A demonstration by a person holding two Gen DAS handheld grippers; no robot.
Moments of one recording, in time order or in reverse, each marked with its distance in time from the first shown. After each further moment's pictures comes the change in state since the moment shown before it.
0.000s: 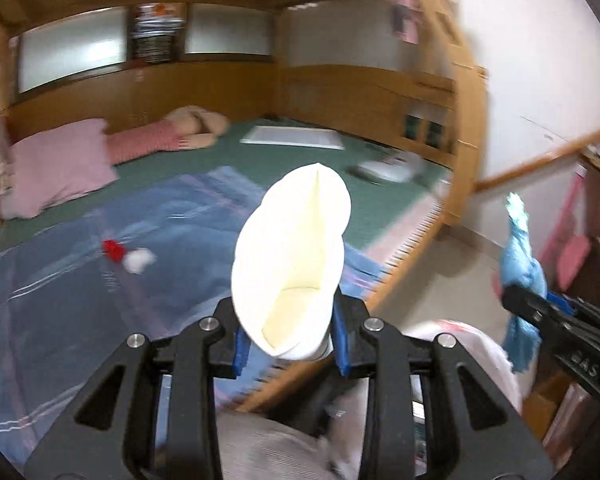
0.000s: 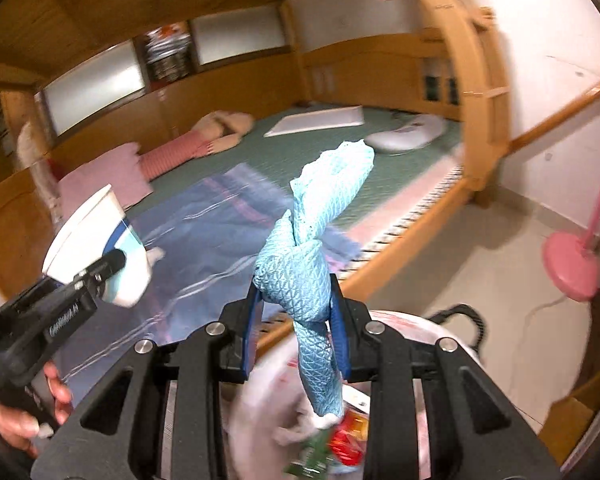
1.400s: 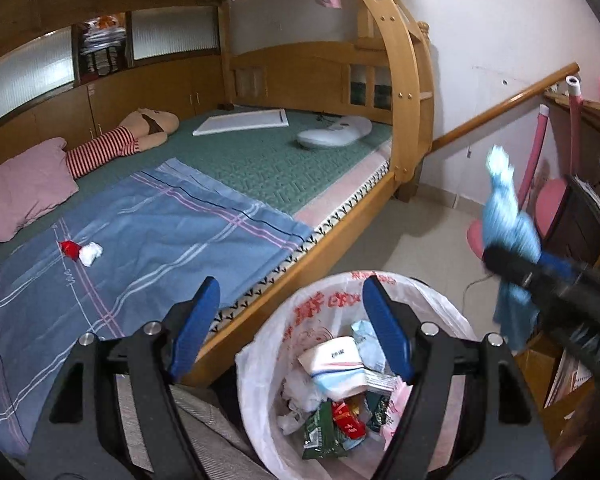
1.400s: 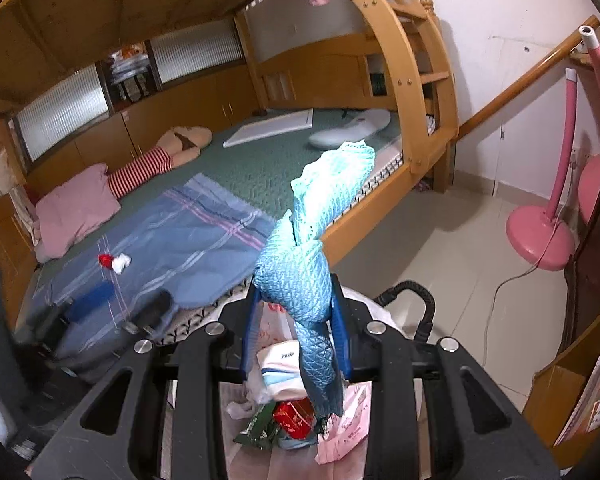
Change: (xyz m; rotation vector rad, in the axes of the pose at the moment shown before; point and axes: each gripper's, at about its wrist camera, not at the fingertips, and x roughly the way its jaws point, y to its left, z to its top) left arm -0.012 -0.105 -0.043 0.124 0.039 -0.044; right arm -0.034 -0.069 -0.032 0.073 -0.002 -0.067
